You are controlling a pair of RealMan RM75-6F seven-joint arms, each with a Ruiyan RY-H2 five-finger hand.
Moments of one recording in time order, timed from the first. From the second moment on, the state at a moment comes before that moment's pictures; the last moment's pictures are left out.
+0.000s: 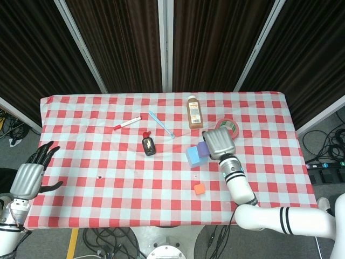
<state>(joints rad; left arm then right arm) -0.20 -1.20 -0.04 -1.49 1.52 1.41 -0.13 1.00 -1.38 0.28 -1.86 -0.40 1.15 -1.06</state>
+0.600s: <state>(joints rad) -0.19 -1.20 -0.03 -1.43 1.53 1.42 -0.19 1.08 -1.44 0.22 -1.79 -0.34 1.15 -1.05</state>
